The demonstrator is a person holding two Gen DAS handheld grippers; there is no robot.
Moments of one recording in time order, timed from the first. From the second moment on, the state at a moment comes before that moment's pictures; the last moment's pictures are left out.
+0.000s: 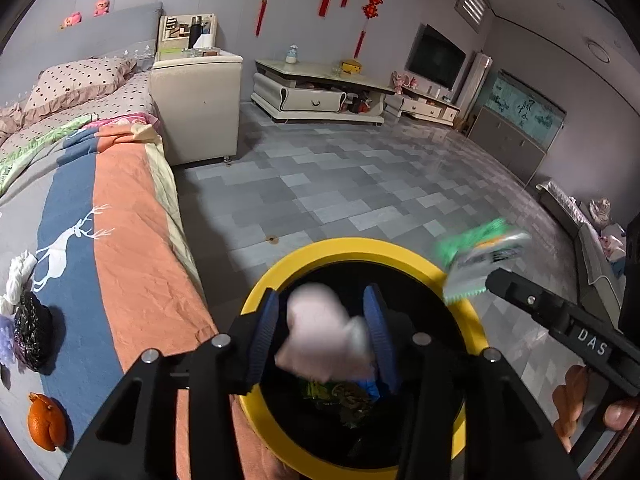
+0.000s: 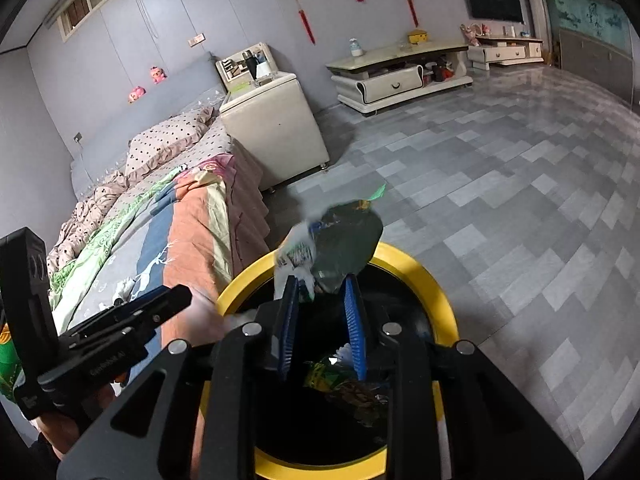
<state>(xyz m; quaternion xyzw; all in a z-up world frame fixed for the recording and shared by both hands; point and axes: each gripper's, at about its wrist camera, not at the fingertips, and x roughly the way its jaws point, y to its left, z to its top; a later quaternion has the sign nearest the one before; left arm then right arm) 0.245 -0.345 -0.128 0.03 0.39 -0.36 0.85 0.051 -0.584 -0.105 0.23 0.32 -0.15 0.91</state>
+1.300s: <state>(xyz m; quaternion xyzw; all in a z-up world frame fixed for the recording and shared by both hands) 0.300 -0.060 -0.111 -0.05 0.36 -0.09 0.93 0.113 -0.382 -0.064 0.13 0.30 0.02 0.94</state>
